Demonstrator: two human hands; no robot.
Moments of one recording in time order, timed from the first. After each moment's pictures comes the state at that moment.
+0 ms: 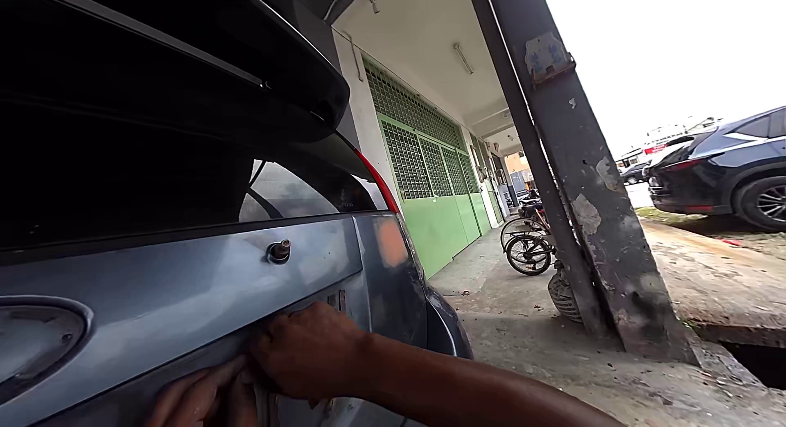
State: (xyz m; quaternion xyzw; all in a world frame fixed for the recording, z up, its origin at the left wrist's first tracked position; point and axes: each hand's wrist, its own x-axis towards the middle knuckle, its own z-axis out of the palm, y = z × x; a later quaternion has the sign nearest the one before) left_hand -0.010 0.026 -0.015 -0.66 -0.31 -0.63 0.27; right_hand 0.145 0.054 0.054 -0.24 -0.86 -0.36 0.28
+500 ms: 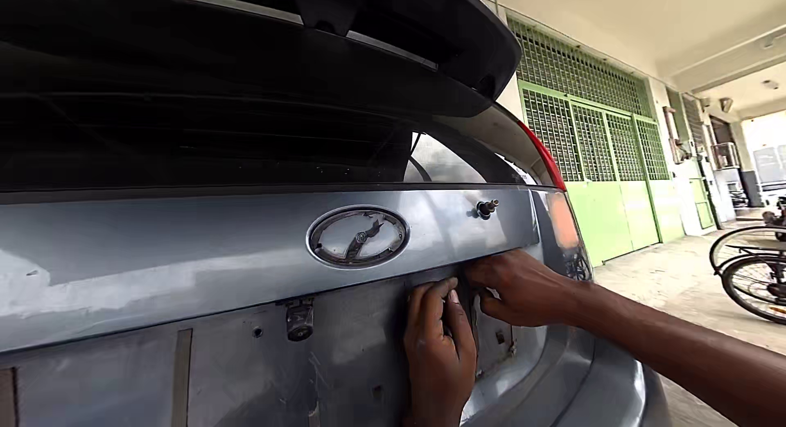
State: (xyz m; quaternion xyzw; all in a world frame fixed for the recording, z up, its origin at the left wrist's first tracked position) left_hand -0.015 0.025 -0.021 -0.56 -0.25 -0.75 0.26; right_hand 0.153 0.079 0.067 -0.16 -0.89 -0.33 0.28
